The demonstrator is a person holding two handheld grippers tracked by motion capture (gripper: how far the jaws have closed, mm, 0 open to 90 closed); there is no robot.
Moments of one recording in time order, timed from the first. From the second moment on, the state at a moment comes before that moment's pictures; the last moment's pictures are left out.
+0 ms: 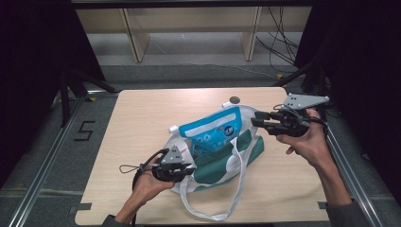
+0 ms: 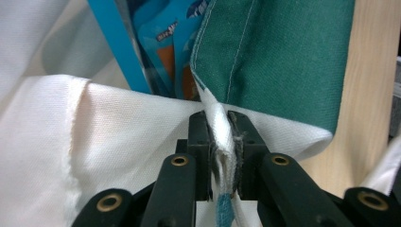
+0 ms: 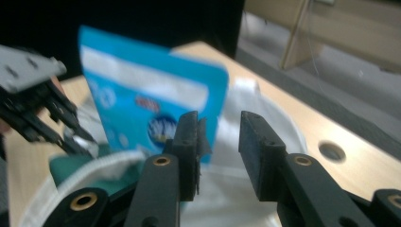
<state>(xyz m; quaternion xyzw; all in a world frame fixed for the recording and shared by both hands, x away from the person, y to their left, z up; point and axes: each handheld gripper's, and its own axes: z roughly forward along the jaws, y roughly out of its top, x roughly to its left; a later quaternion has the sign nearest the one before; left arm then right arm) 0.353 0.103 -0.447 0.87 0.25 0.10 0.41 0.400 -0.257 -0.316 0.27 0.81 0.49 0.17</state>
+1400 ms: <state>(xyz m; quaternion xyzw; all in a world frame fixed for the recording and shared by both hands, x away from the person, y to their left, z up) 0.390 0.105 -0.483 0.88 0.27 0.15 0.37 0.458 -0.279 -0.476 0.39 0.86 0.29 0.16</state>
